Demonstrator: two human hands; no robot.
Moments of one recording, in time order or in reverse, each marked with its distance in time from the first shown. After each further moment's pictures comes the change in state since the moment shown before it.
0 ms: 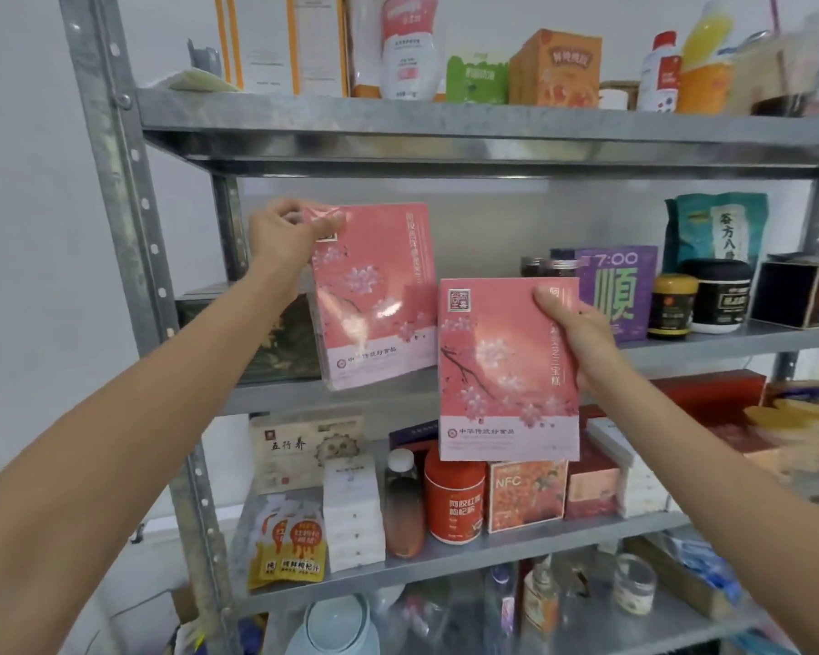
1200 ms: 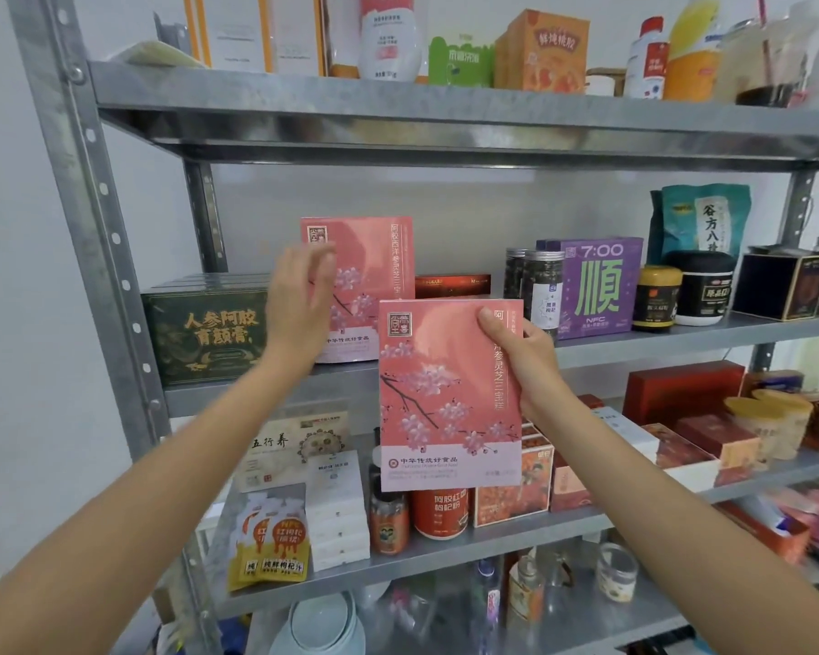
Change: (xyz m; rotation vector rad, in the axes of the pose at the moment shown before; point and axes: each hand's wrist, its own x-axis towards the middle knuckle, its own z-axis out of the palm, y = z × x) left_hand -0.050 -0.067 0.021 0.397 -0.079 0.453; right_hand -0.020 0.035 0.031 -0.015 -0.044 -0.018
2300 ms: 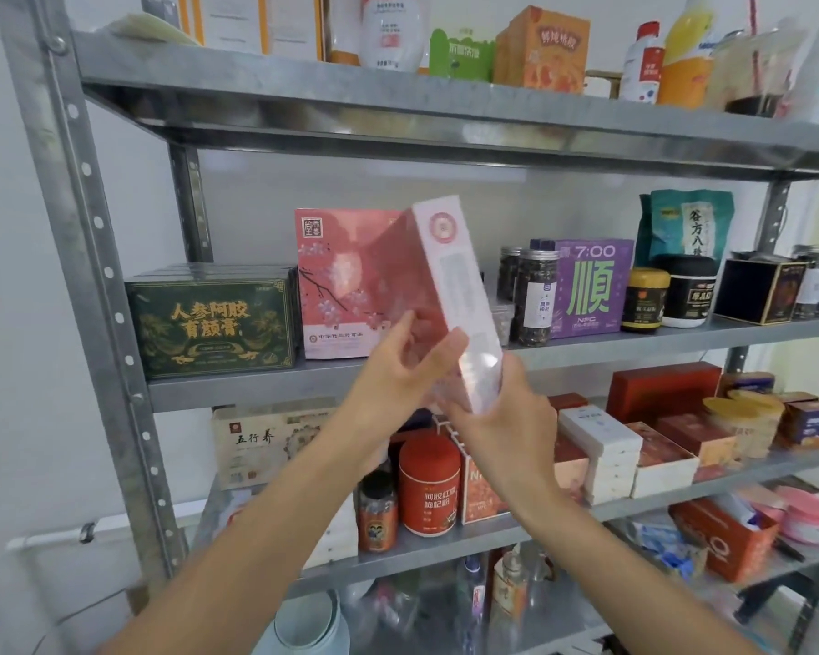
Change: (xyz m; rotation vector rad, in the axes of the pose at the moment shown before) left_hand -0.086 0.085 0.011 -0.717 -0.529 -0.462; right_hand -0.092 0.011 0.028 -0.920 0.303 -0.398
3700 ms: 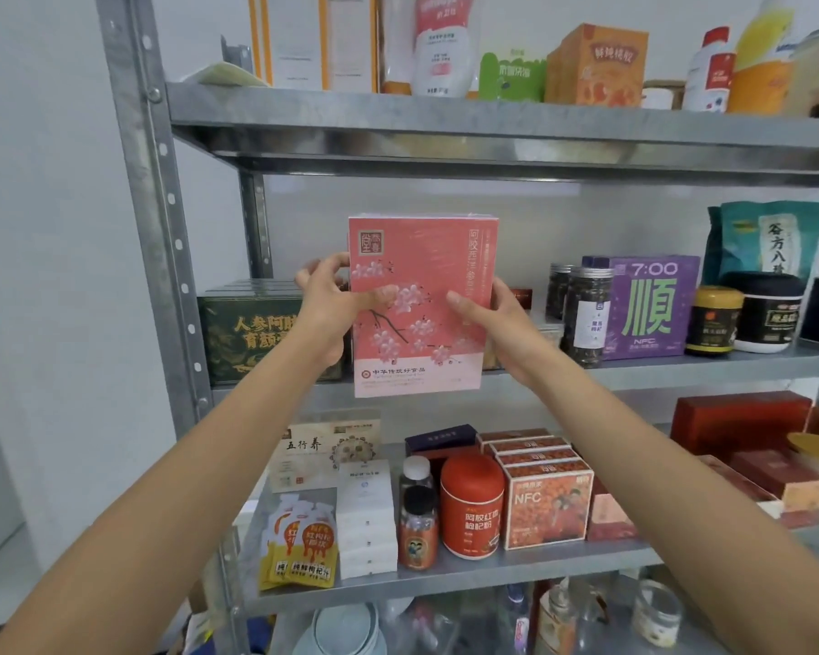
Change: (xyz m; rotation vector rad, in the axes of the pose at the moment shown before) left_hand 0.071 0.031 -0.099 0.022 0.423 0.005; right_hand 0.128 -0.023 0.043 0.888 -0.631 0.142
